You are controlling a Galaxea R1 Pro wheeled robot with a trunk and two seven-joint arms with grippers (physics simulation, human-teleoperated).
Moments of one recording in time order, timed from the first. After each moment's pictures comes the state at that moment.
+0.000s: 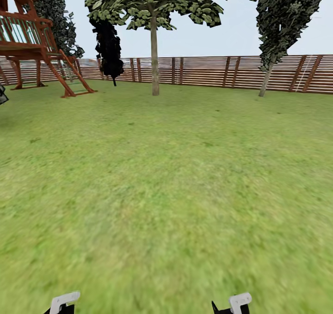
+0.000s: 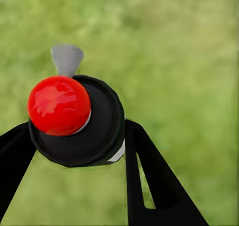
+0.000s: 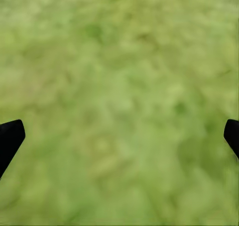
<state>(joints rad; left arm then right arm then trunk) -0.38 0.20 -0.17 -0.14 0.37 -0.34 0.09 -0.40 -0.03 -0.09 -0.03 0.24 -0.58 0.05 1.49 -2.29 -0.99</state>
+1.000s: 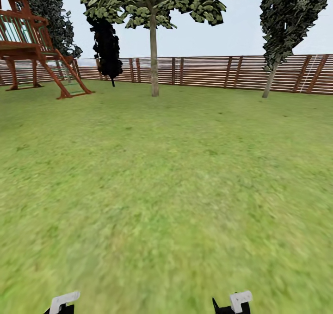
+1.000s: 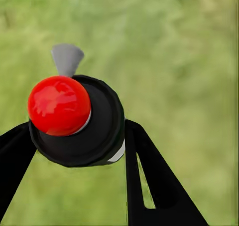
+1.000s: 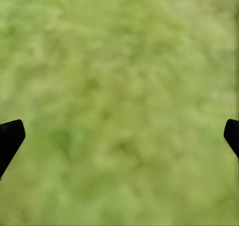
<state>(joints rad) -0.38 0.20 -0.17 -0.14 0.37 -0.34 0.09 -0.40 -0.03 -0.10 -0.05 0.23 -0.58 0.05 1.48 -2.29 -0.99</state>
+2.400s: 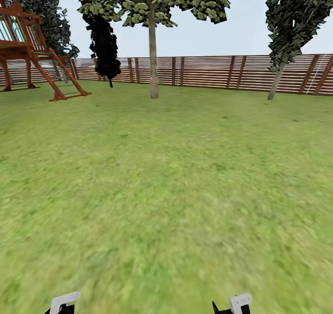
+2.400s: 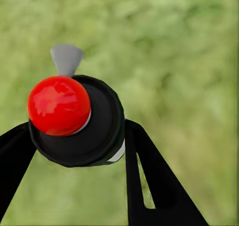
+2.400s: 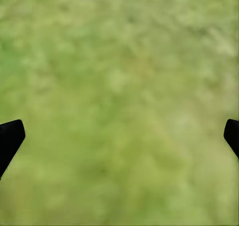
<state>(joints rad) -0.38 0.20 -0.17 -0.14 0.37 -0.34 0.09 -0.40 -0.04 -0.09 -0.03 0.24 -0.58 0.05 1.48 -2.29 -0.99</state>
